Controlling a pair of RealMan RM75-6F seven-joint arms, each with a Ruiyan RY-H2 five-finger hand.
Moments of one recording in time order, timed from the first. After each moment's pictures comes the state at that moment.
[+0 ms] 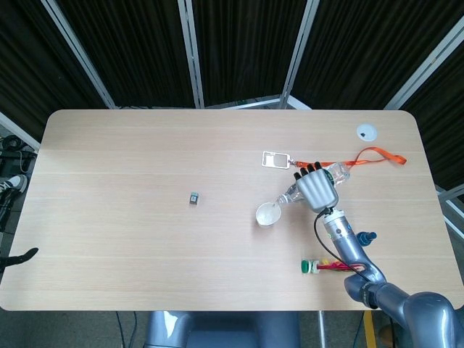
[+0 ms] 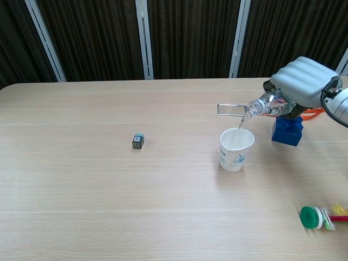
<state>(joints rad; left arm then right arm) -0.11 -0.90 -0.06 -1.85 1.36 1.40 0.04 0.70 -1.77 0.13 -0.75 -1.47 1.16 -0.40</state>
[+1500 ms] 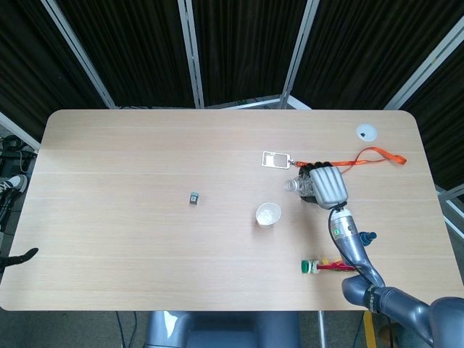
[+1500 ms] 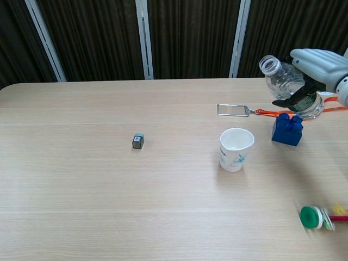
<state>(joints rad) -0.11 -0.90 -0.06 -1.86 1.35 1.40 0.06 0.64 -1.66 0.26 -1.06 -1.30 1.12 -0.06</state>
